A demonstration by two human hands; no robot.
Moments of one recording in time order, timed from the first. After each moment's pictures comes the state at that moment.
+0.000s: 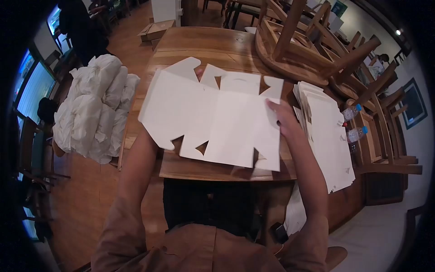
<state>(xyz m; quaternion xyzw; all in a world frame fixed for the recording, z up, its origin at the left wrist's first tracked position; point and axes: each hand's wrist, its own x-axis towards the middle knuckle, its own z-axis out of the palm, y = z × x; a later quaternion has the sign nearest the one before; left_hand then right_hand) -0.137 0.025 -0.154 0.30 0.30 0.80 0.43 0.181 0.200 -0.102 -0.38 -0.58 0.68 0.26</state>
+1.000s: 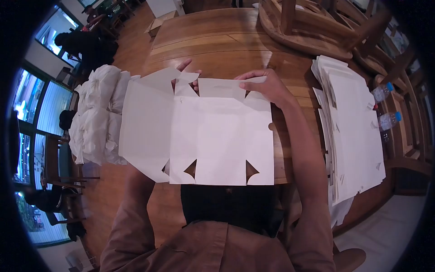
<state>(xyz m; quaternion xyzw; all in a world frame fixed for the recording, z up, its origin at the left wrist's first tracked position) -0.176 0.050 -0.168 0.26 0.13 0.64 0.71 0.112 0.224 -0.129 -0.20 -0.74 0.61 0.19</state>
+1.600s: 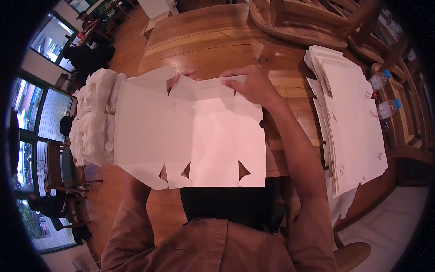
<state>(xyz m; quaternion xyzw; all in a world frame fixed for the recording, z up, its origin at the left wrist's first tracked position) -0.123 0.029 -0.112 0.30 0.44 0.54 0.65 0.114 0.186 -0.109 -0.22 -0.84 0.44 0.23</state>
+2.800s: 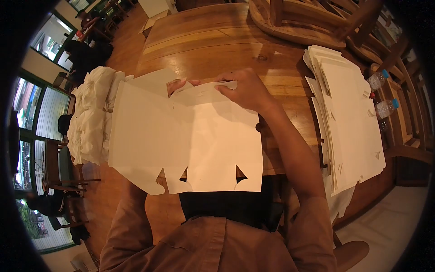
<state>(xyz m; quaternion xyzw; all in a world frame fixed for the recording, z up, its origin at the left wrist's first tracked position) -0.098 0.016 -0.096 0.22 0.51 0.52 0.65 0.111 0.166 -0.106 -0.15 -0.87 0.37 0.27</state>
